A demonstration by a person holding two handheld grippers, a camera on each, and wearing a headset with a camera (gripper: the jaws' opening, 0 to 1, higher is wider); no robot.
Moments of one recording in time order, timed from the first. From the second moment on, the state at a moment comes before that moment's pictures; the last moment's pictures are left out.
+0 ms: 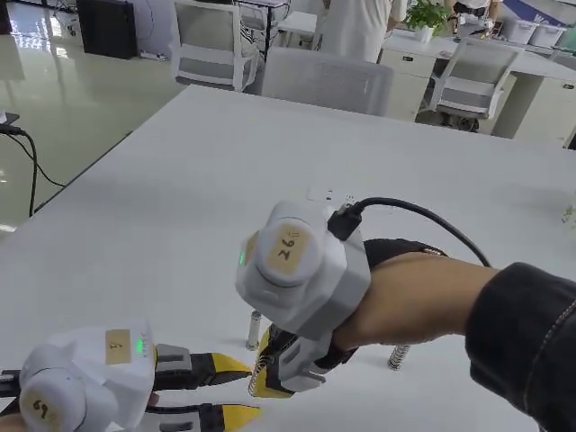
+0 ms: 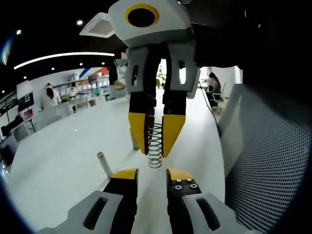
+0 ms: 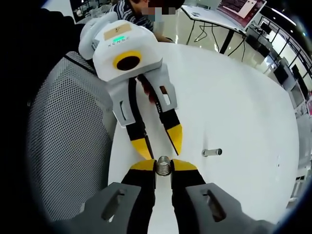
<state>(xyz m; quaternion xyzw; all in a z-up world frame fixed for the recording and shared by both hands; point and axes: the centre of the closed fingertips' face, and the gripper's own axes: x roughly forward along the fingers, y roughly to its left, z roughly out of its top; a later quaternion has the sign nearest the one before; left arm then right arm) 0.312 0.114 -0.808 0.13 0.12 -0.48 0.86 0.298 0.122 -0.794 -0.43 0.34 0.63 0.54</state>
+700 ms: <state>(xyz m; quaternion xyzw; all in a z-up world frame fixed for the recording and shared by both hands) 0.322 0.135 -0.815 0.11 0.14 -0.44 0.88 0.313 0.115 -0.788 -0.43 0.34 0.62 0.56</state>
